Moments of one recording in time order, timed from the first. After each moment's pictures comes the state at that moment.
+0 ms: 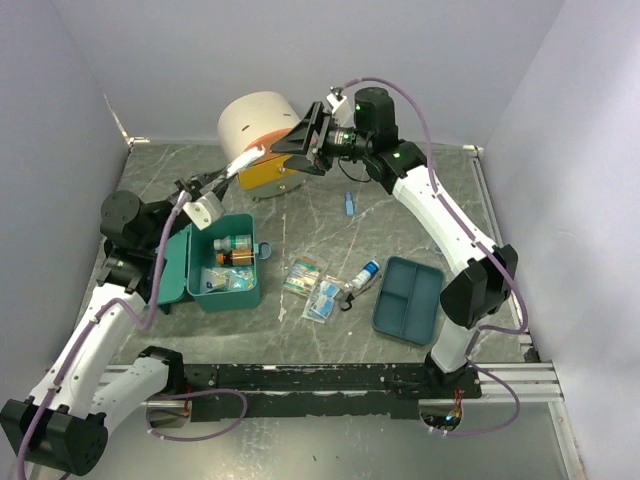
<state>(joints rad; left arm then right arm) -0.25 0.90 0.87 0.27 0.64 0.59 0.52 1.76 1.84 -0.33 -0.69 1.01</state>
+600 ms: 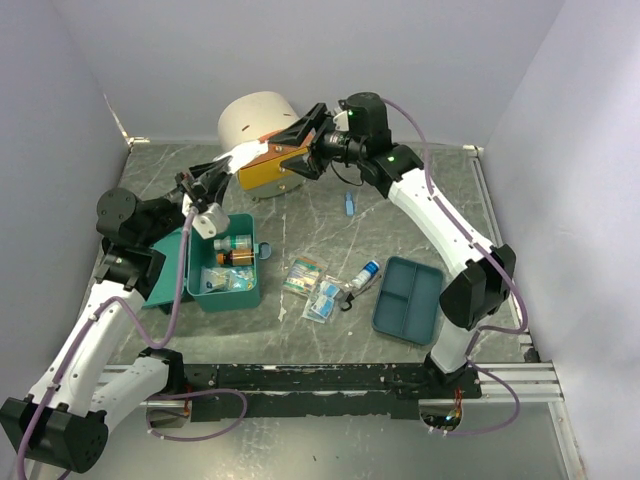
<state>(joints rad) -0.25 0.92 0.91 0.31 0.71 0.84 0.56 1.77 1.83 -0.37 -0.51 1.30</state>
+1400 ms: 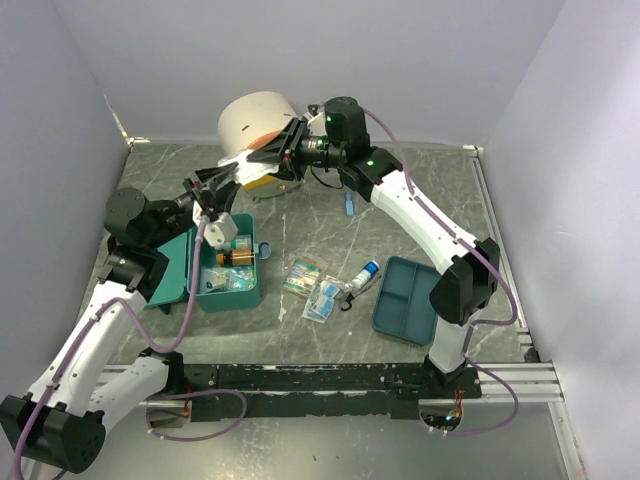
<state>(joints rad) -0.28 0.92 0.89 0.23 0.72 0.95 0.63 1.82 1.86 -0.28 -0.62 1.36</state>
